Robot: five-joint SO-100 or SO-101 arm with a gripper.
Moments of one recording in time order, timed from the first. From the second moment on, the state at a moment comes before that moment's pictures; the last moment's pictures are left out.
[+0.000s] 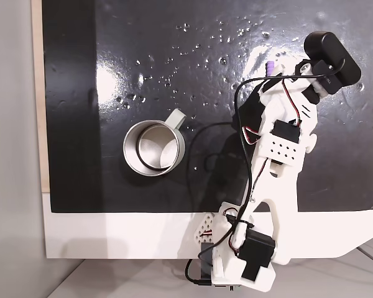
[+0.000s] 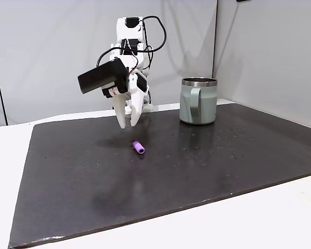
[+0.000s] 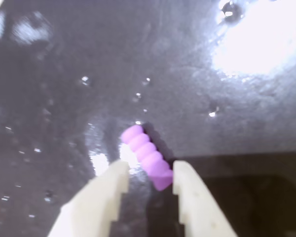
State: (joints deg) arm 17.0 93.3 118.0 21.8 -61.8
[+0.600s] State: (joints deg) arm 12.7 83.2 115.0 21.8 -80.3
